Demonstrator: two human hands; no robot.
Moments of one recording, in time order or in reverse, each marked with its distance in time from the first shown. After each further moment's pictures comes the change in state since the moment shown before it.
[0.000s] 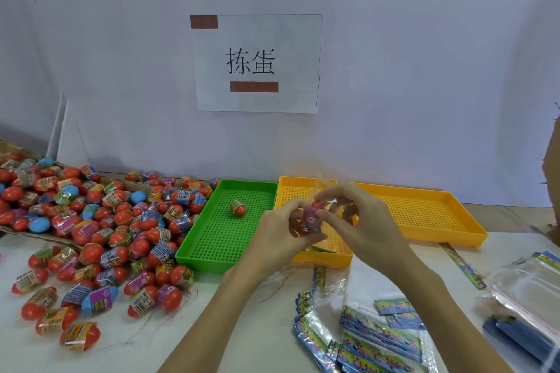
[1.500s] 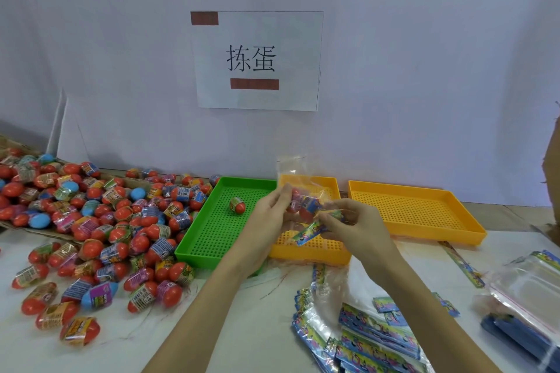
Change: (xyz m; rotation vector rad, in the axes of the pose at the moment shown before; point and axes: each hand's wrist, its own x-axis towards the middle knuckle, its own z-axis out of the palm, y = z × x) left_hand 0.006 0.019 -0.008 -0.603 0.082 -0.360; right_hand -0.007 0.007 0.020 0.419 0.046 0.550
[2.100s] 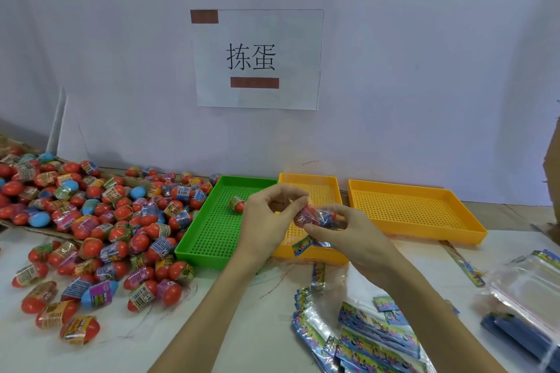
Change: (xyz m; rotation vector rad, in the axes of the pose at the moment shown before) left_hand 0.000 -0.003 -0.002 0.376 0.199 0.360; right_hand -0.003 -0.003 0.002 0.000 -0.208 0.116
